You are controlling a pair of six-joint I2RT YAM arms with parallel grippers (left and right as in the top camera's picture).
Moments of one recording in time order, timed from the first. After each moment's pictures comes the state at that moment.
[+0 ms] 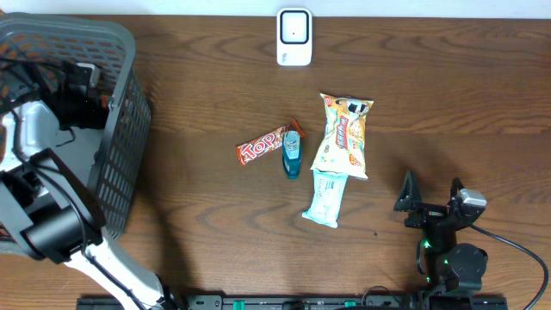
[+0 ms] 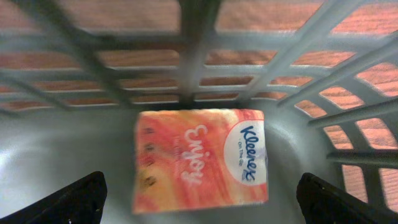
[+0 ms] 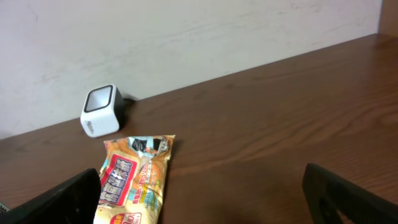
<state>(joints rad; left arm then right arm) 0.53 2.06 1.52 -0.62 0.48 0.60 -0.05 0.01 0.01 -0.07 0.00 0.28</state>
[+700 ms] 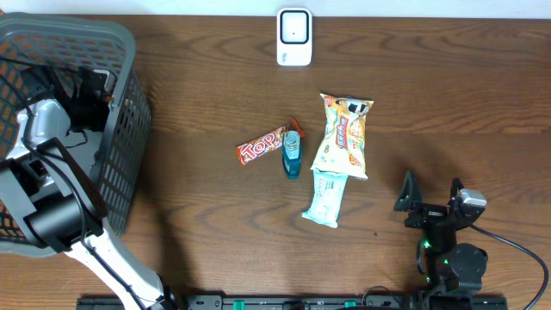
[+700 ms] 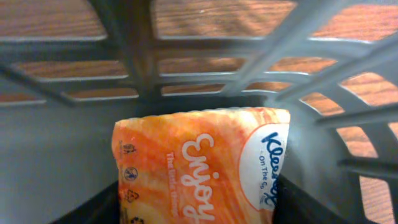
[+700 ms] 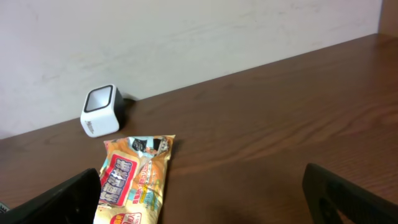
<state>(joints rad) 0.50 2.12 1.52 -0.62 0.46 0.58 -0.05 0.01 0.01 -0.07 0.00 0.28</state>
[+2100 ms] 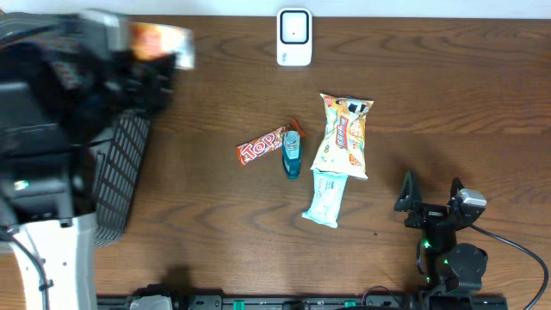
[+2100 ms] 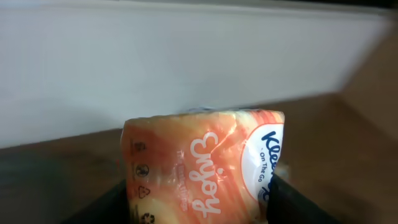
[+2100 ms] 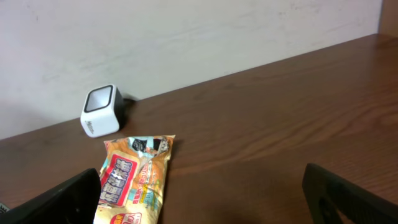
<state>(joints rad) 0.08 1.19 1.51 -0.69 0.62 0.01 -0.05 0.01 0.01 -0.07 0.00 0.28</state>
